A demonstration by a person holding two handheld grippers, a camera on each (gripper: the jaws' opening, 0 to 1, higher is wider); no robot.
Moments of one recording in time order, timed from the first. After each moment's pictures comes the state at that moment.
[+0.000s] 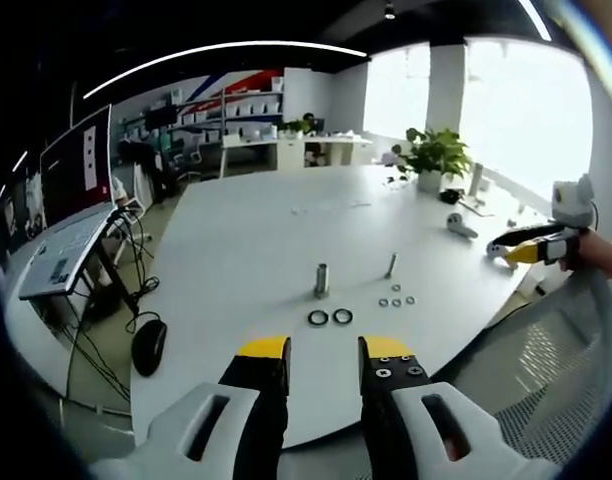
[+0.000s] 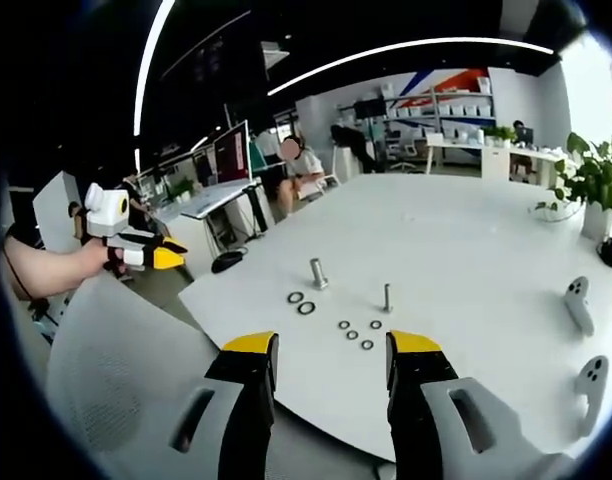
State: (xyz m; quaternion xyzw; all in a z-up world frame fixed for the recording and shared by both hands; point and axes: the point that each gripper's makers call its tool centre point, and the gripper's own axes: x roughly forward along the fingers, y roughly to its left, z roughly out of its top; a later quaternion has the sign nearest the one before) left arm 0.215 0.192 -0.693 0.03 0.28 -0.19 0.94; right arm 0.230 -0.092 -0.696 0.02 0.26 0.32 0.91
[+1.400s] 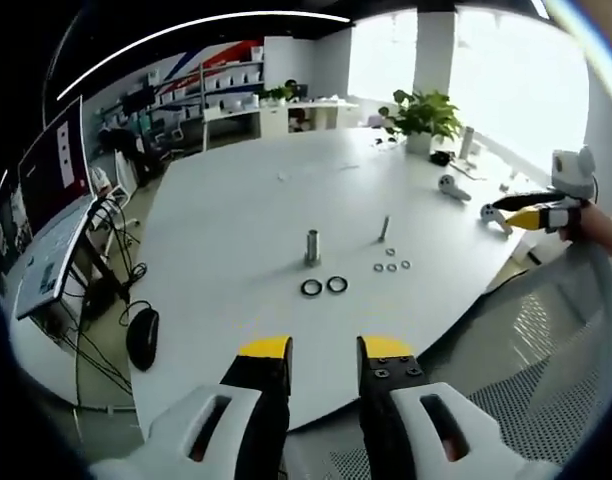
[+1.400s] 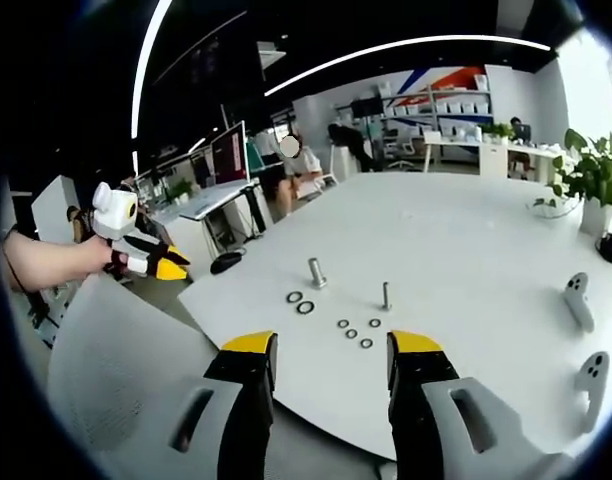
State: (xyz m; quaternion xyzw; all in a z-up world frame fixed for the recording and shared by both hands) left arm 0.217 0.189 -0.714 0.06 0.36 -0.22 0.91; right arm 0.230 -0.094 -0.697 0.02 0.26 0.32 0.91
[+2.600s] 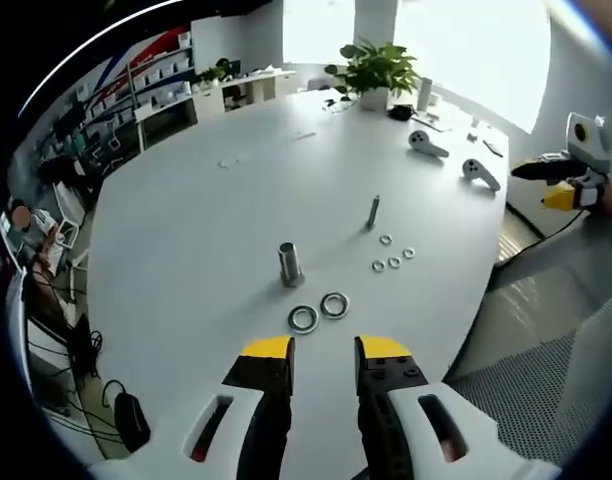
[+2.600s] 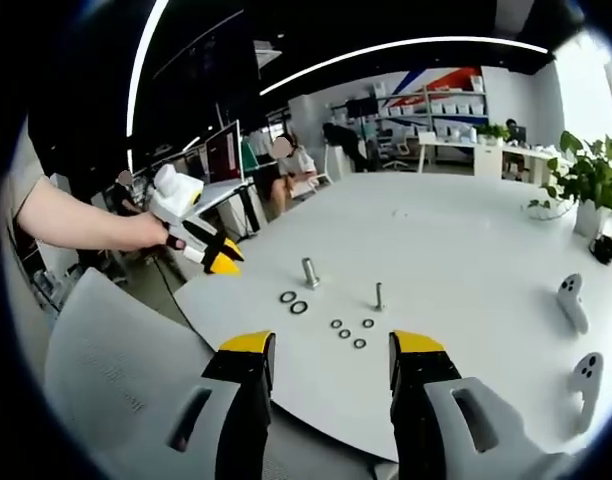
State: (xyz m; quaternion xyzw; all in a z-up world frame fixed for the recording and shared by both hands) left arm 0.307 0.155 -0.763 0.14 0.41 -0.33 0.84; right arm 0.232 -0.097 -0.698 0.01 0.26 0.31 0.92
